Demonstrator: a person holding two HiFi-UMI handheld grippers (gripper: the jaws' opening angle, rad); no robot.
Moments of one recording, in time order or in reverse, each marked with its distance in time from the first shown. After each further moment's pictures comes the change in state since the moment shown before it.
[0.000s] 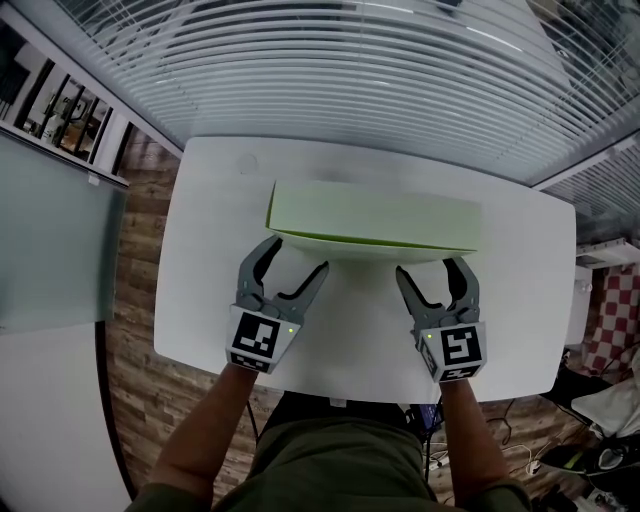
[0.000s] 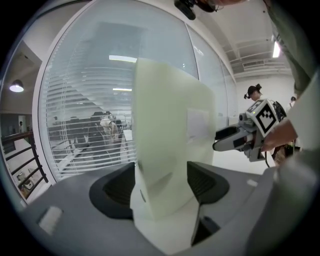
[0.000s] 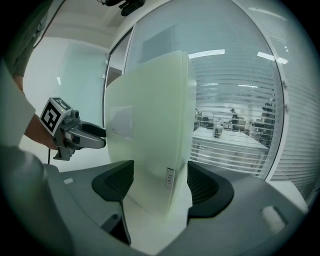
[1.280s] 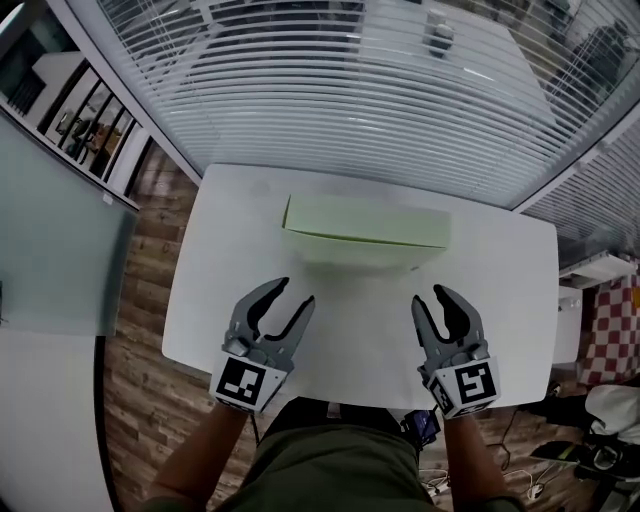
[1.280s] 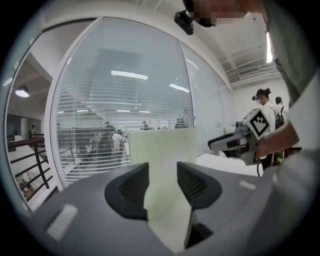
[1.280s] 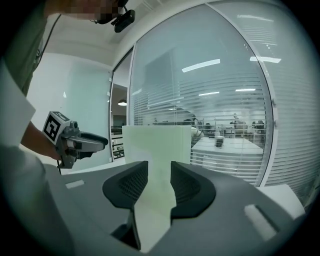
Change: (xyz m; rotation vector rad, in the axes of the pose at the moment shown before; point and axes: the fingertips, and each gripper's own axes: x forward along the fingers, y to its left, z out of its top) left arm -0.095 -0.029 0.069 -0.007 -0.156 0.016; right arm -0.084 0.026 0.065 0.045 -0.129 0.046
